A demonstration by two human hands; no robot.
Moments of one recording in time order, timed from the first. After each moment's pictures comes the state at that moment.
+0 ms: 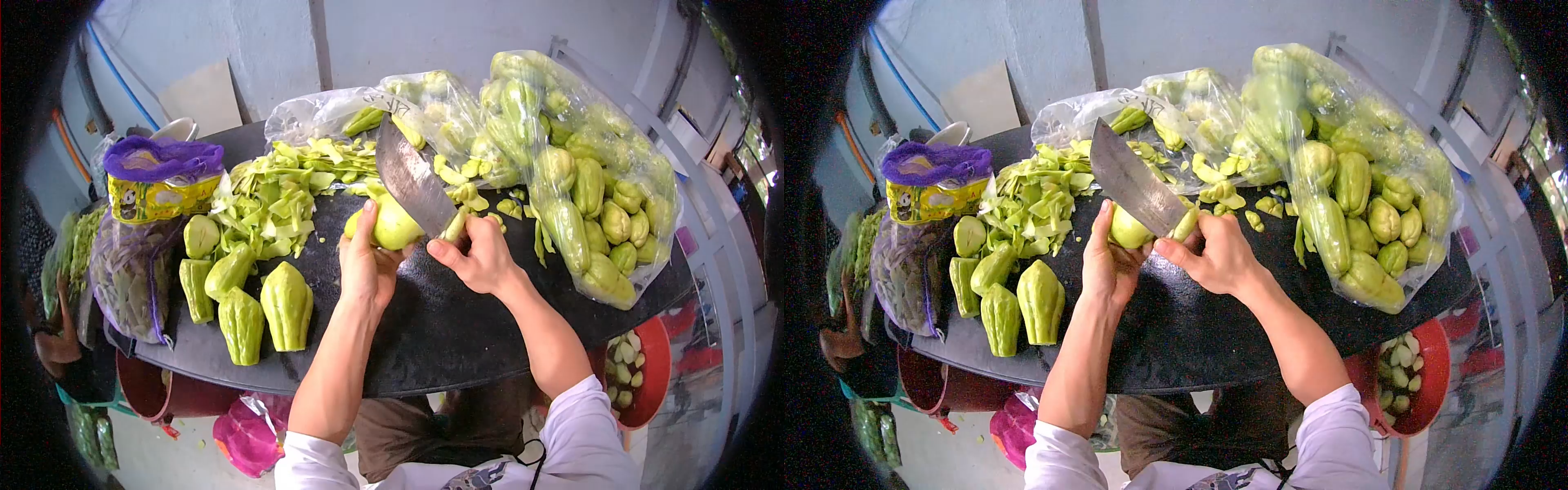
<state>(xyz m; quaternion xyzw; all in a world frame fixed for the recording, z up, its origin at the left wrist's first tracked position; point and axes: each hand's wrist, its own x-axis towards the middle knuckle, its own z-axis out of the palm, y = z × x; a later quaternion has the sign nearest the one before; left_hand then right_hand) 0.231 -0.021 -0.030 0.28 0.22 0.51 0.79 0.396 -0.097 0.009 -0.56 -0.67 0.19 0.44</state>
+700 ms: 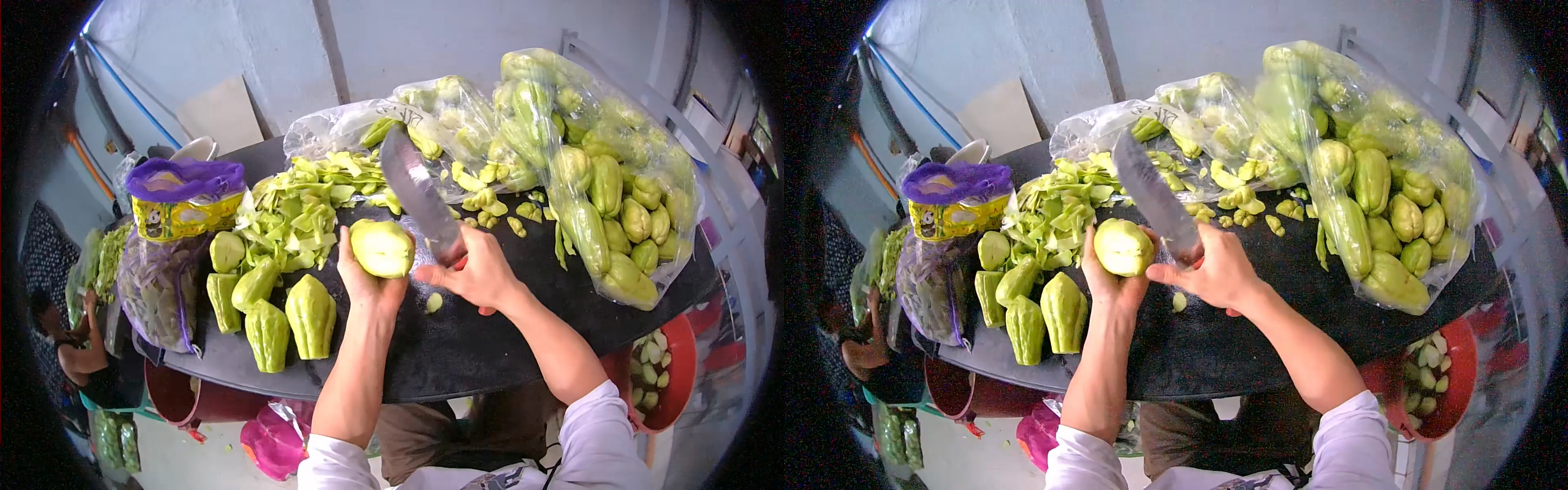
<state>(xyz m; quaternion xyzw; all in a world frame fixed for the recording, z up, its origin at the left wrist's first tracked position) 0.214 -0.005 -0.041 0.06 0.13 0.58 0.80 0.377 -0.090 -0.002 -0.57 -0.63 0.27 0.45</state>
